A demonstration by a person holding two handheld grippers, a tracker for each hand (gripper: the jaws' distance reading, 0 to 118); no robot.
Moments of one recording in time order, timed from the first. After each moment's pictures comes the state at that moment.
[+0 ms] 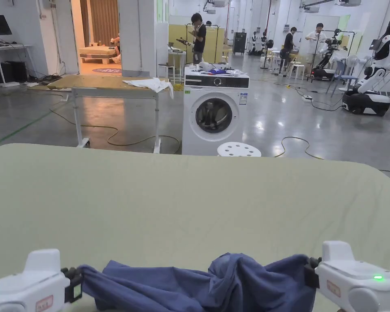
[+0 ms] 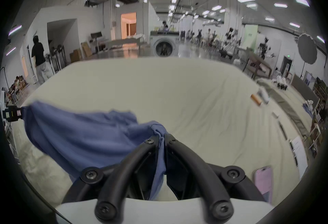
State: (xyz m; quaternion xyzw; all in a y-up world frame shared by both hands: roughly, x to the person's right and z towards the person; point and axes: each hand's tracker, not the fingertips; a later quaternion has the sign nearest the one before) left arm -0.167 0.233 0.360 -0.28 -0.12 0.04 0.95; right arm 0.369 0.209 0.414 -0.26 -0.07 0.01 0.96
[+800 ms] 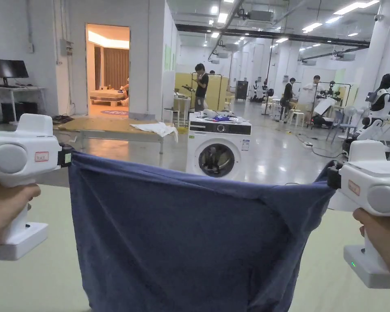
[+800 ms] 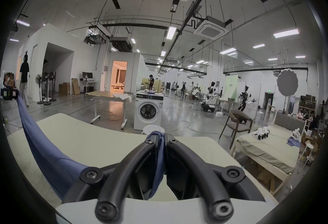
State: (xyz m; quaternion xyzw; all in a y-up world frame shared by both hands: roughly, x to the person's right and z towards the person) left arm -0.179 0.491 0.259 -0.09 -0.07 -0.01 0.99; right arm 0.361 0.466 0.352 -0.05 -0.14 0.07 0.99
